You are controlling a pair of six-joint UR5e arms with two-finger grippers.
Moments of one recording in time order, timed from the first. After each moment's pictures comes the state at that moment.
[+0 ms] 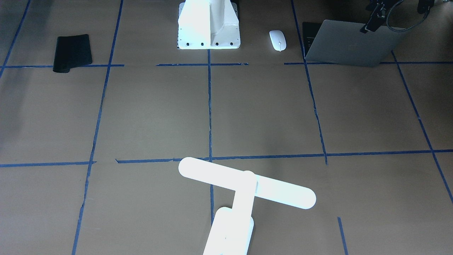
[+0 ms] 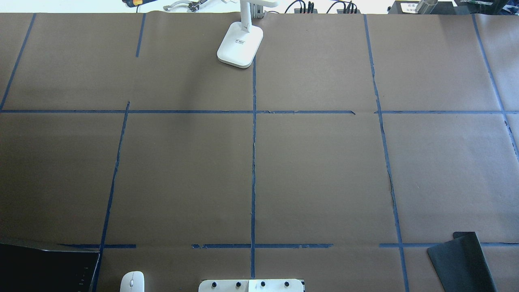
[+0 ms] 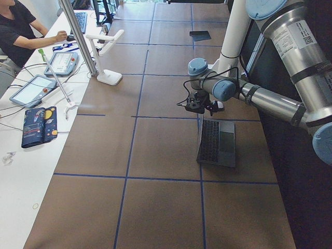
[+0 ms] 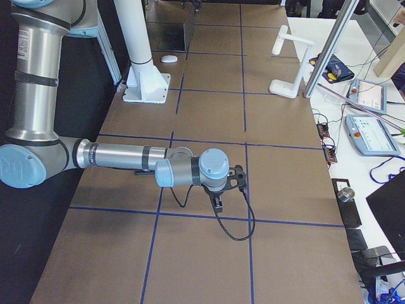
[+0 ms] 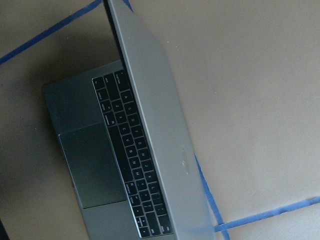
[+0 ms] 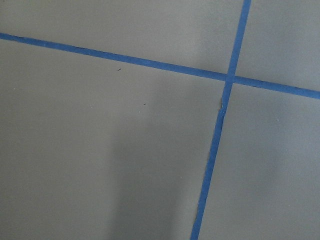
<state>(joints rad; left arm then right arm) -0.83 -1.06 -2.42 -1.72 -2.30 -2.08 1.53 -1.74 1.71 -1.40 2.47 -0.09</state>
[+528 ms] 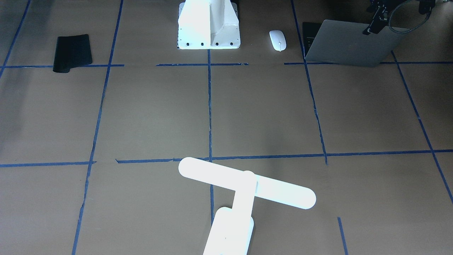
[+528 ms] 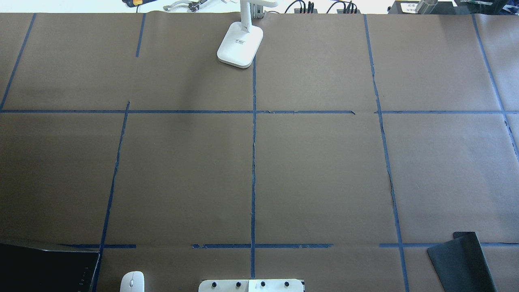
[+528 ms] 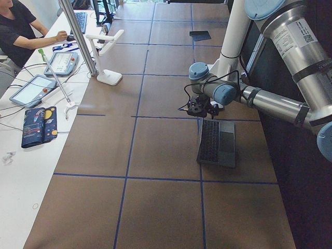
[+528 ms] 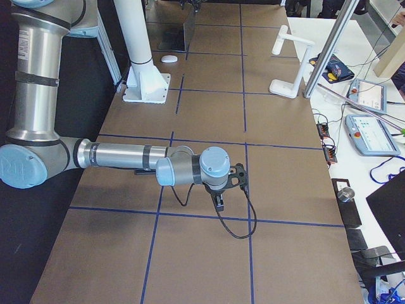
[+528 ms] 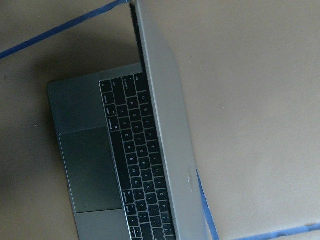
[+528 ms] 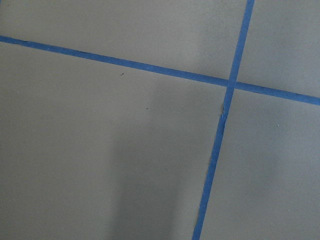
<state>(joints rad) -0.80 -1.03 -2.39 -1.76 -2.29 -2.11 1.53 -1.73 1.72 -1.40 2.47 -0.09</state>
